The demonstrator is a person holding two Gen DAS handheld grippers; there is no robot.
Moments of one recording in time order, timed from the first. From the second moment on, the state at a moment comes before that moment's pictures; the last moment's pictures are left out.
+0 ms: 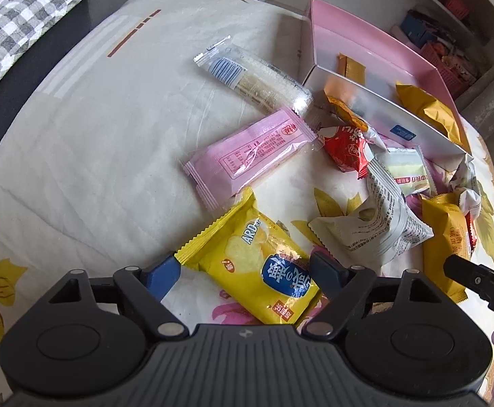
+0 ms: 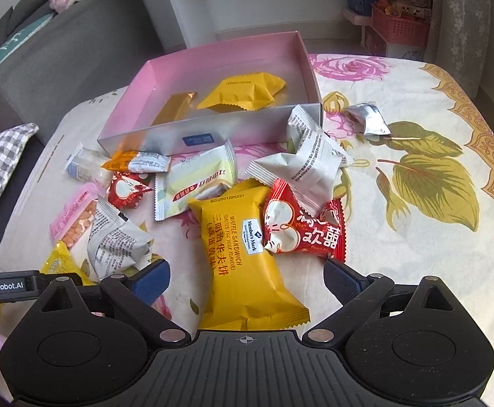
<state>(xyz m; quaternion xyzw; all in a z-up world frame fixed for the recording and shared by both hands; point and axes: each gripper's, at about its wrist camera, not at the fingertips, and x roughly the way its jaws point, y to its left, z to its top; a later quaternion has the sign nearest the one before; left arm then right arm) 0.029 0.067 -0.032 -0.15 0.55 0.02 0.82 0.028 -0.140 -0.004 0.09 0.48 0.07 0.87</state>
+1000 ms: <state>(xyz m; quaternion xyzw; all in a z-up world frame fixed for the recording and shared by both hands) 0.024 0.024 -0.031 -0.04 0.52 -0.05 0.85 0.031 -0.131 -0.017 0.06 0.50 0.07 0.86</state>
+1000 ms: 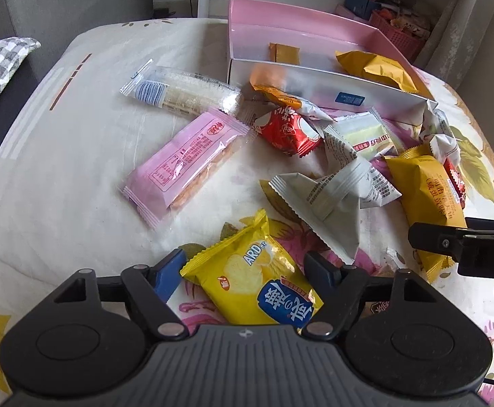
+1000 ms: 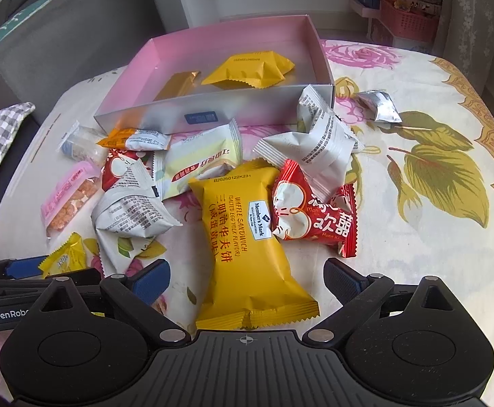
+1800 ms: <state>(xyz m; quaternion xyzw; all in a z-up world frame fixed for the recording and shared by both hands) 0.025 0.036 -0.023 -0.07 0.51 -0.05 0.86 0.032 -0.141 0.002 0.10 0.48 0.09 0.87</state>
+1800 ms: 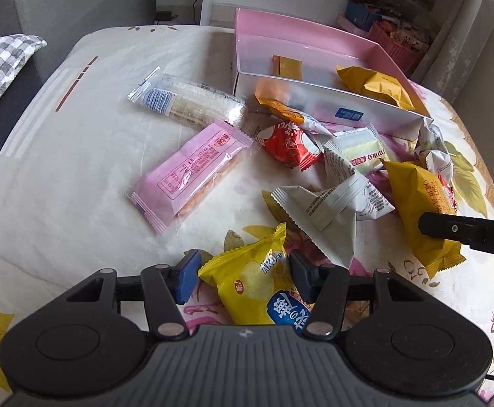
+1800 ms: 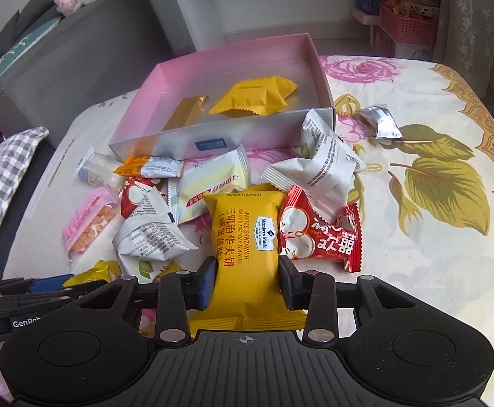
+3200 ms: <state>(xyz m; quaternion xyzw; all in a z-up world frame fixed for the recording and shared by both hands) 0.030 0.035 -0.023 -0.11 0.53 -0.05 0.84 0.037 -0.129 -0.014 0.07 0.55 0.12 0.82</state>
